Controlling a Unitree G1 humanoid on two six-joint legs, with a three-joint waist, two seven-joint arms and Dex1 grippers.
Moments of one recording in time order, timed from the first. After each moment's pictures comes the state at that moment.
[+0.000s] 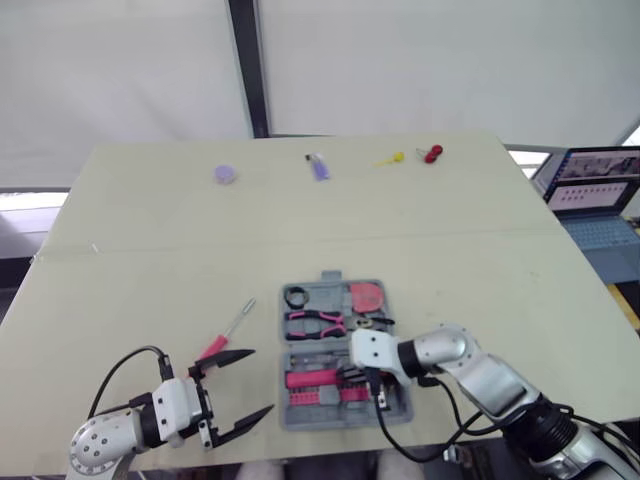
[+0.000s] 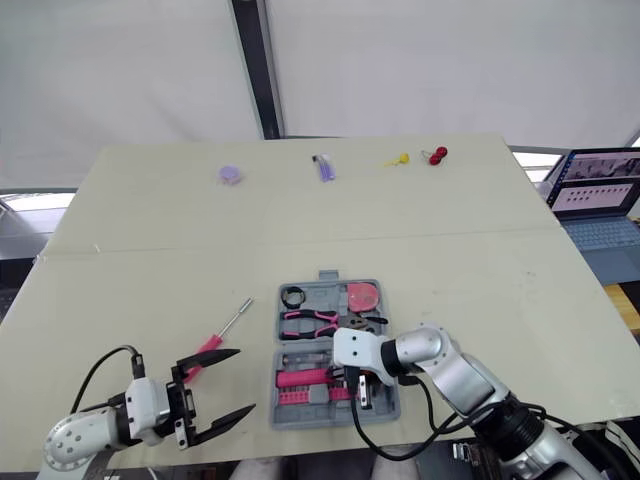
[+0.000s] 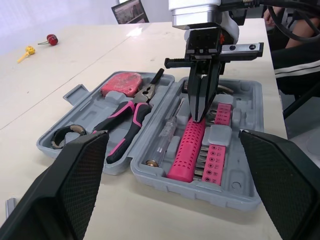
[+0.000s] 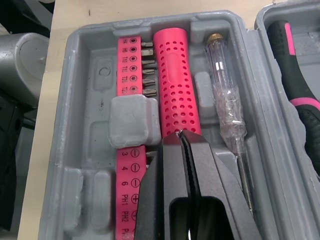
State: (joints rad) left arm 0.38 0.54 0.08 -0.18 -0.35 -0.41 -0.99; right arm -0.30 -0.62 0.57 -0.17 0.05 0.35 1.05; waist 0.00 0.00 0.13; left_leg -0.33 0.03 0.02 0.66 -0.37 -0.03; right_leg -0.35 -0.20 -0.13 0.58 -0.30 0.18
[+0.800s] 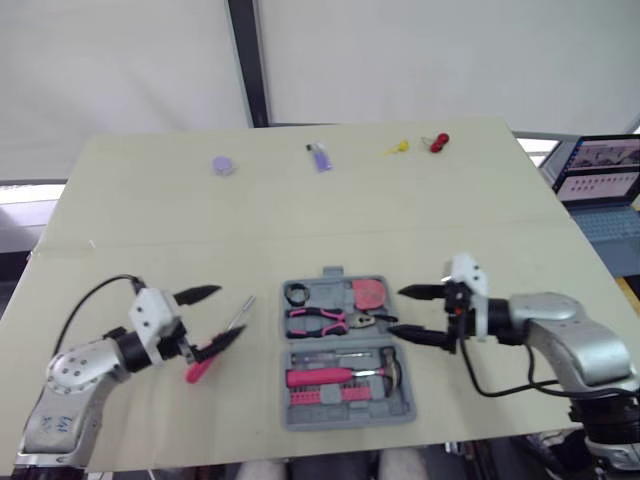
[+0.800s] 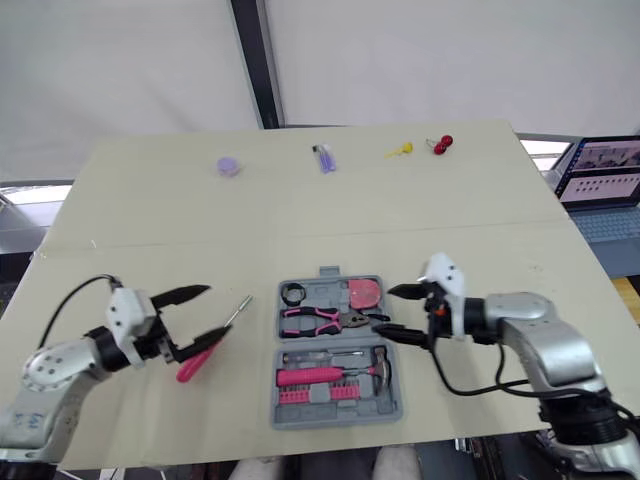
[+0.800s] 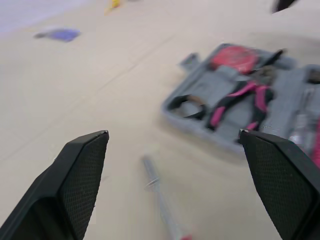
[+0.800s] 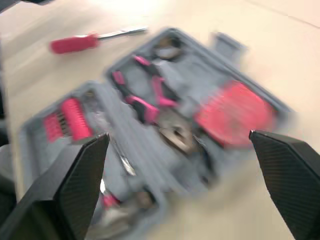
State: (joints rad) left arm 0.09 0.70 0.30 -0.05 -0.41 0.04 -0.80; right arm -0.19 -0.79 -0.11 -0.09 0.46 0.58 1.08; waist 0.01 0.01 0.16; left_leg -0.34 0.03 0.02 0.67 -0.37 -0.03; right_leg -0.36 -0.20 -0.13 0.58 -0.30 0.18
